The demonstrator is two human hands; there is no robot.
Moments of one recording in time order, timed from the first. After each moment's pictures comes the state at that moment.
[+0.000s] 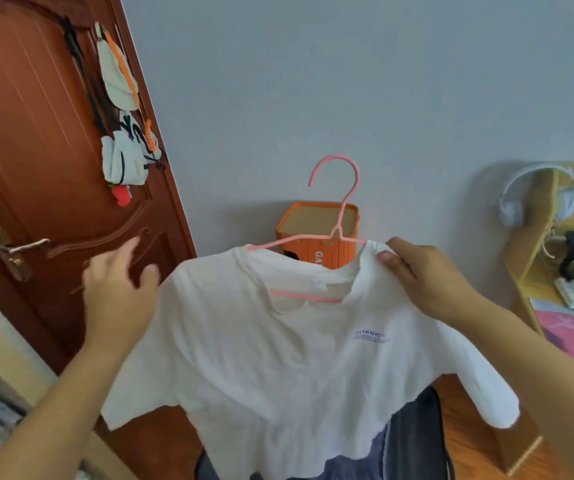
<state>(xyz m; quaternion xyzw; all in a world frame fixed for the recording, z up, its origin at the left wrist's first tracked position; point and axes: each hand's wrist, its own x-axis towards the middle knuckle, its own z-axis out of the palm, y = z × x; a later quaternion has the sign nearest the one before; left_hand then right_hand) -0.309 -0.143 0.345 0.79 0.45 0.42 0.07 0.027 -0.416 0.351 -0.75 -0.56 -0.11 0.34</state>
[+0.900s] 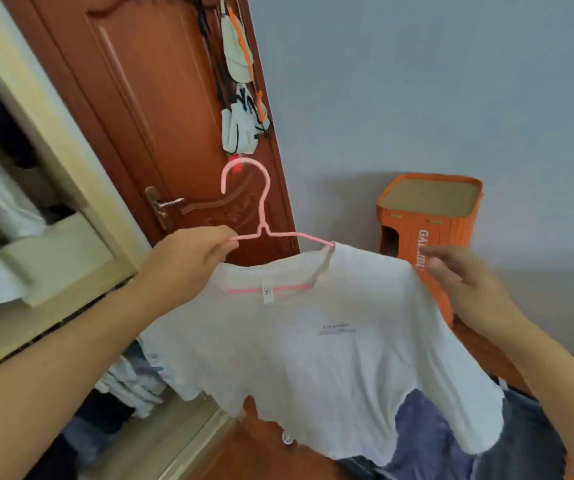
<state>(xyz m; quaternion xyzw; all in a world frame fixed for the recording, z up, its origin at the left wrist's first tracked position) -0.387 -0.176 0.406 0.92 0.33 0.22 -0.05 -0.019 -0.352 0.292 -0.68 -0.54 0.10 0.48</state>
